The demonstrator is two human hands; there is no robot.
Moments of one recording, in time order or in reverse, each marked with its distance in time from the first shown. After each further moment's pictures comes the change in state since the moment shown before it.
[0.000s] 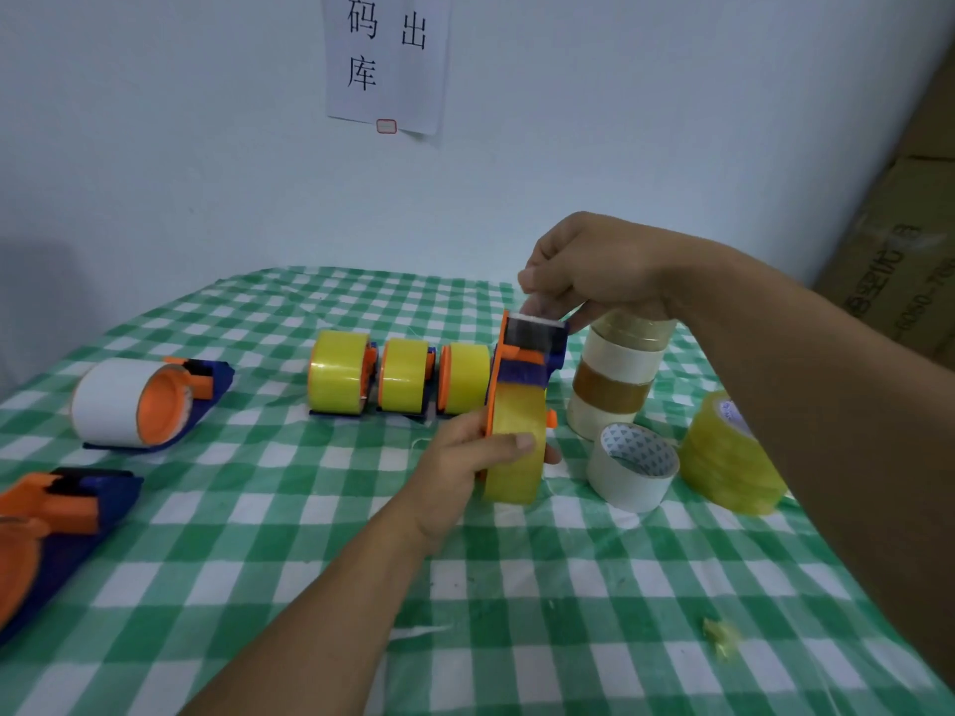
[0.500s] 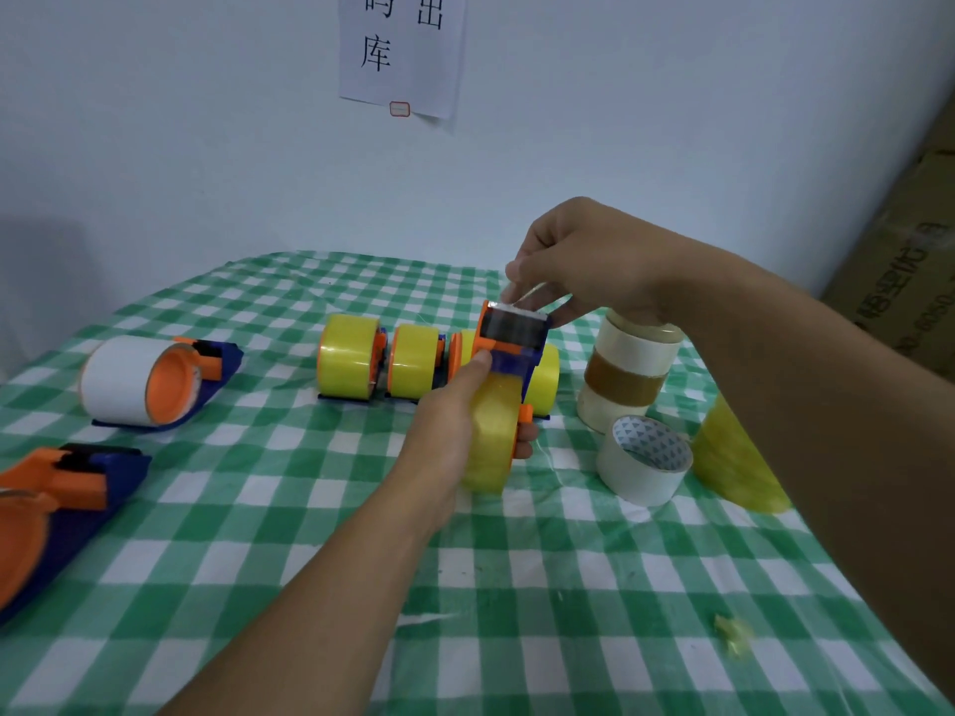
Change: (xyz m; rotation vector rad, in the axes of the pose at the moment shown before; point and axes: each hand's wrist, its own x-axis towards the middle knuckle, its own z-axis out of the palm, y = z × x) left_hand 0.003 0.025 0.006 -0.201 0.295 -0.195; right_hand -0.006 -0.012 0.024 0.013 0.060 -0.089
